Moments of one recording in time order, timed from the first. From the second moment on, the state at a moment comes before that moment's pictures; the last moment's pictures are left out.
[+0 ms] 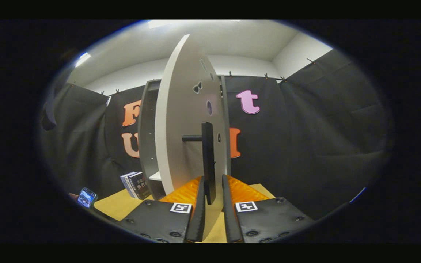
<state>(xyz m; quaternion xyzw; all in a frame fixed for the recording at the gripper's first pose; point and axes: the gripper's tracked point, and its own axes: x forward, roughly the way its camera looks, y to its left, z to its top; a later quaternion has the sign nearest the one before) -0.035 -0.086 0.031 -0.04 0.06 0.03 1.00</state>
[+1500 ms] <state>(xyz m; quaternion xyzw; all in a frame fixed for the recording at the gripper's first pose) -0.168 -0.170 0.054 -0.03 0.01 -0.09 1.00</state>
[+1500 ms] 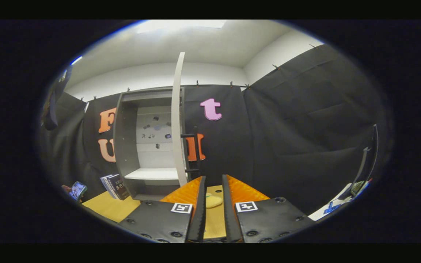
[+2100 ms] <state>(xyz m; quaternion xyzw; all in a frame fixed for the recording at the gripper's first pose) -0.190 -0.020 -0.025 -0.03 0.04 -0.05 1.00</state>
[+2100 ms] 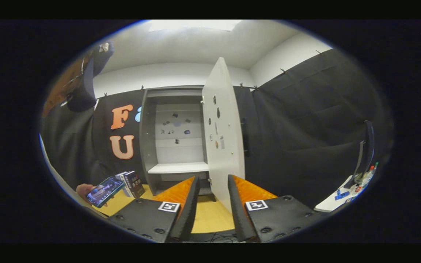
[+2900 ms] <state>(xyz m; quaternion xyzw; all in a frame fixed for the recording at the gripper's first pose) -0.017 0.052 -0.290 -0.03 0.29 0.06 0.96</state>
